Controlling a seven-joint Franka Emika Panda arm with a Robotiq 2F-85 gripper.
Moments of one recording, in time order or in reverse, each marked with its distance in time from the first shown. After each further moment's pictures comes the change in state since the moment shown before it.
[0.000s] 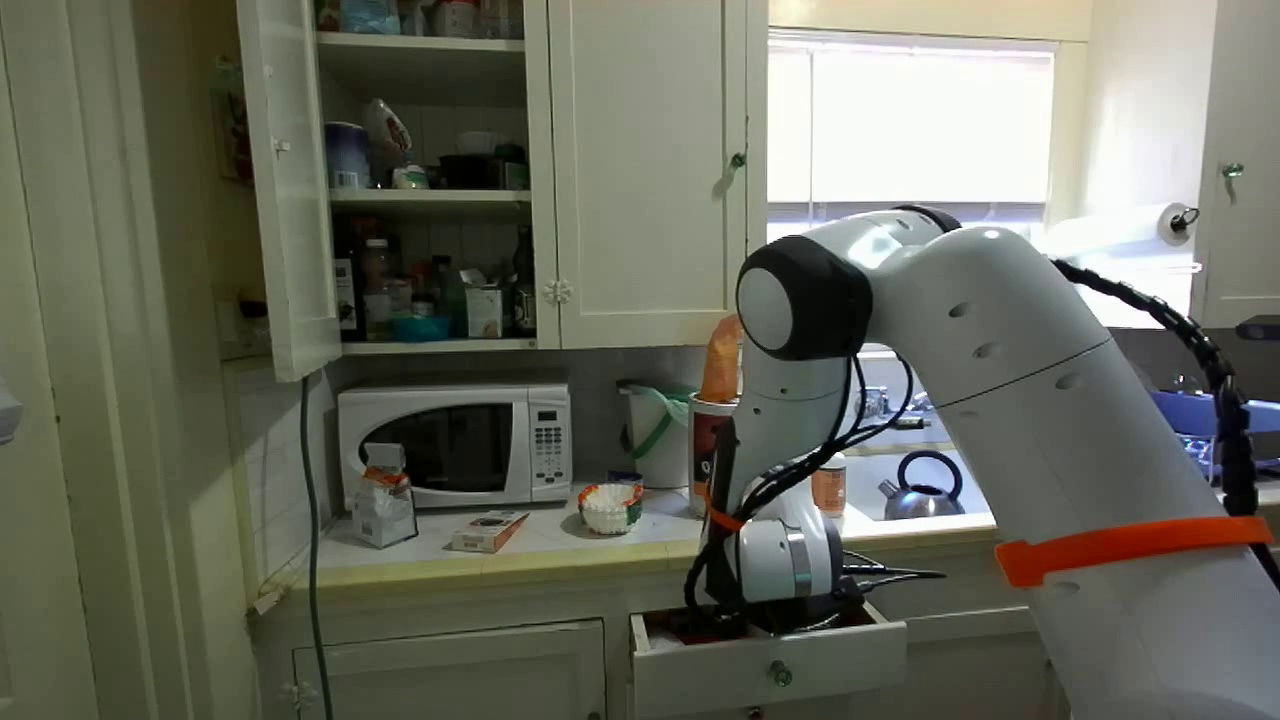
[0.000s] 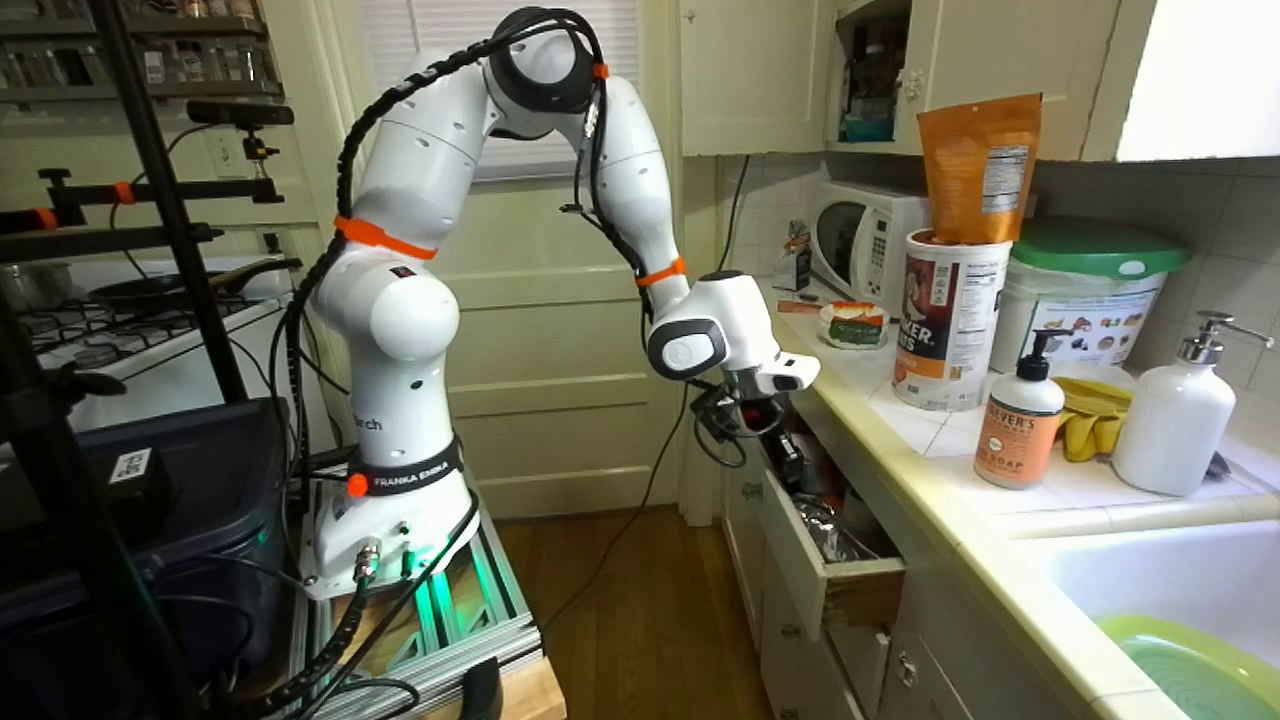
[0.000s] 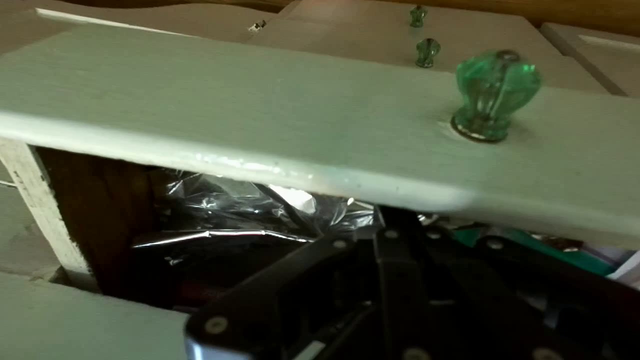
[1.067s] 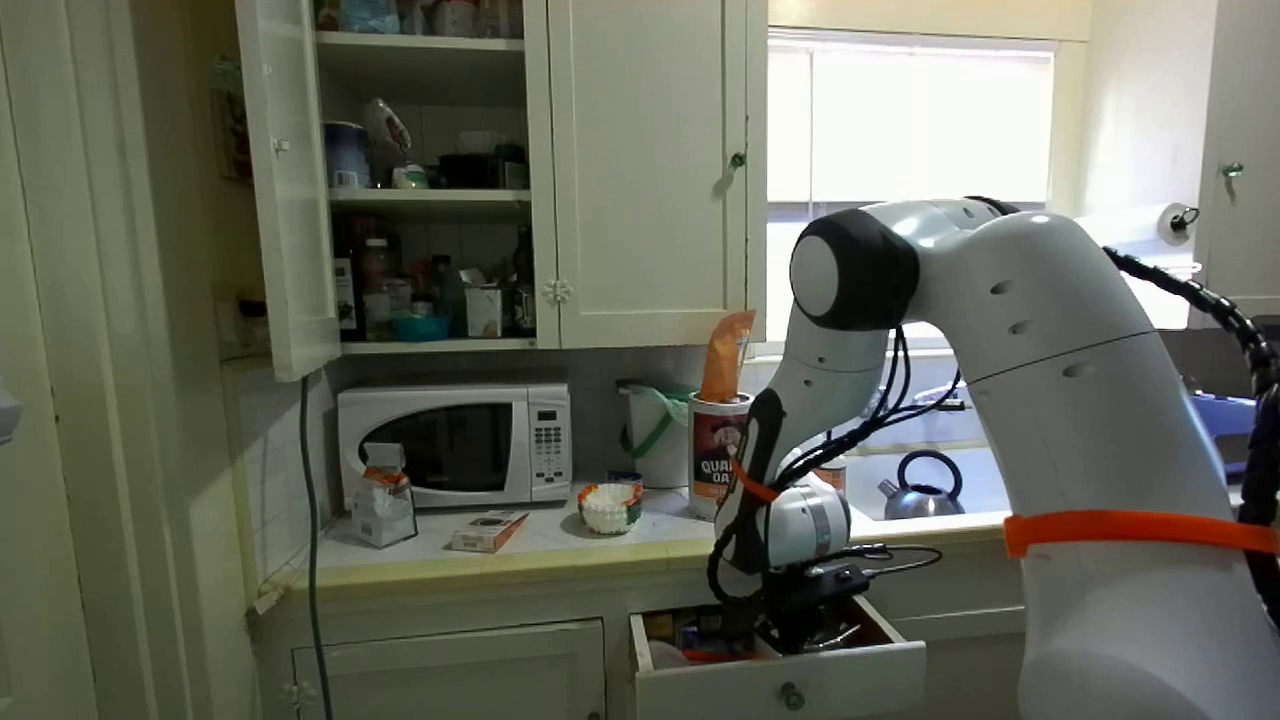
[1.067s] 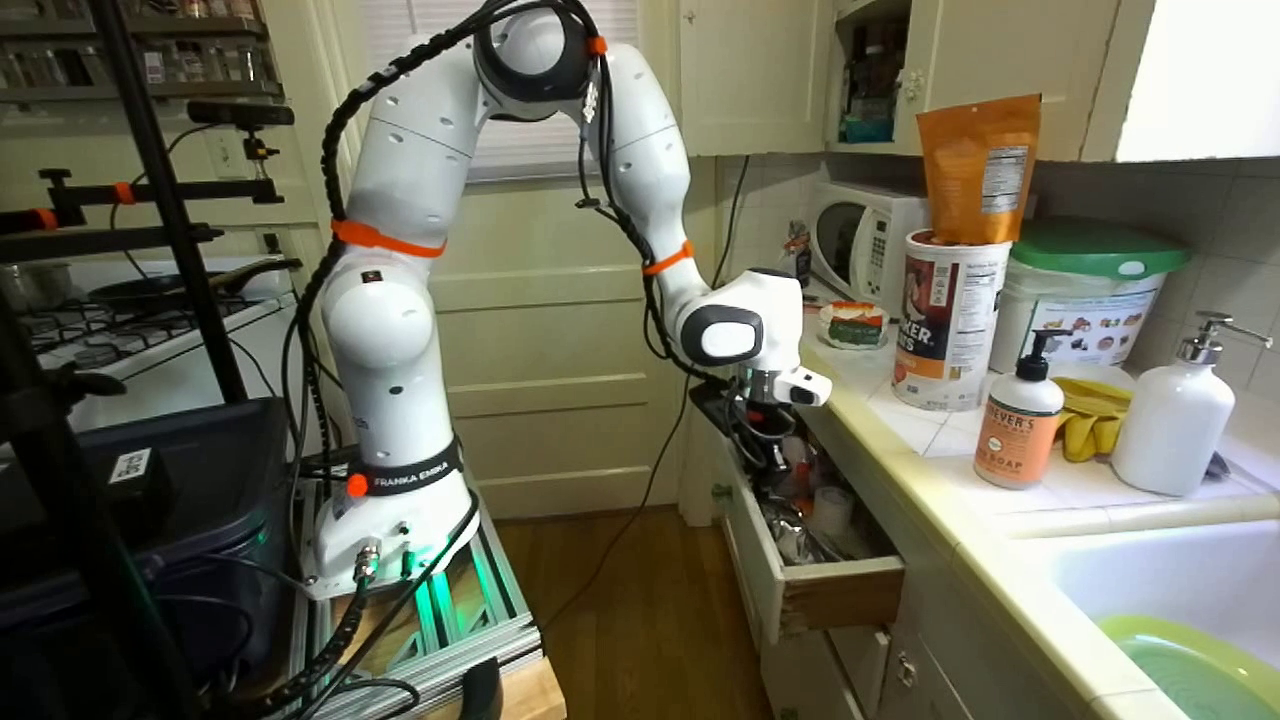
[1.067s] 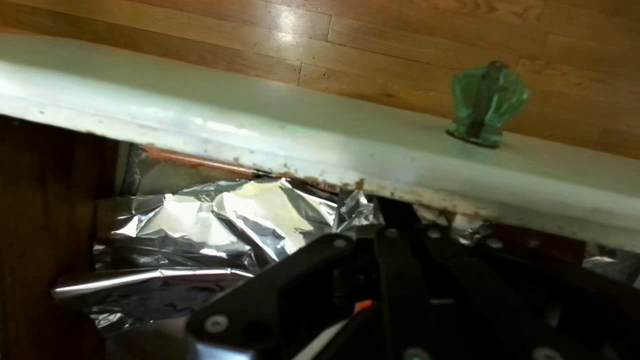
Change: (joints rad) arm -0.321 -0.085 0.214 0.072 -0.392 -0.413 0.141
